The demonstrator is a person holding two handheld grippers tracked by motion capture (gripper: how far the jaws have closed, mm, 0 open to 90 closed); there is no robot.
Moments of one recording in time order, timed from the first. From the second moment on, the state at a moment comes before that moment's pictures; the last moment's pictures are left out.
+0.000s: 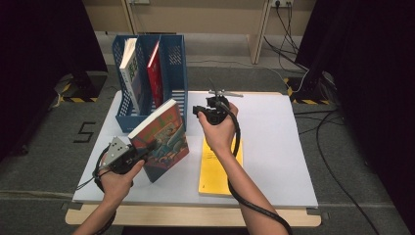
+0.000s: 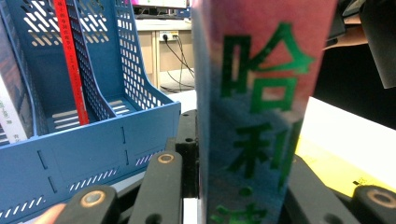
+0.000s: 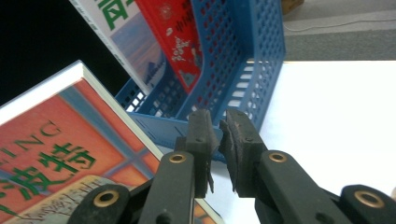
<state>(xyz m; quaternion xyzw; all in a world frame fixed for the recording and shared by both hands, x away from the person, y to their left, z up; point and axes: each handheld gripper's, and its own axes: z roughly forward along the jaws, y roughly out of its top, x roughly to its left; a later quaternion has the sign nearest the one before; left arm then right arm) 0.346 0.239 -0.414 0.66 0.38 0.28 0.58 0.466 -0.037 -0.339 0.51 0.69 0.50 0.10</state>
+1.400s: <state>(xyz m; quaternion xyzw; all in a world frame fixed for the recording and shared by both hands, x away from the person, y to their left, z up) 0.371 0.225 -0.372 0.68 0.39 0.27 0.56 0.462 -0.100 -0.369 0.55 0.68 0.46 0.14</state>
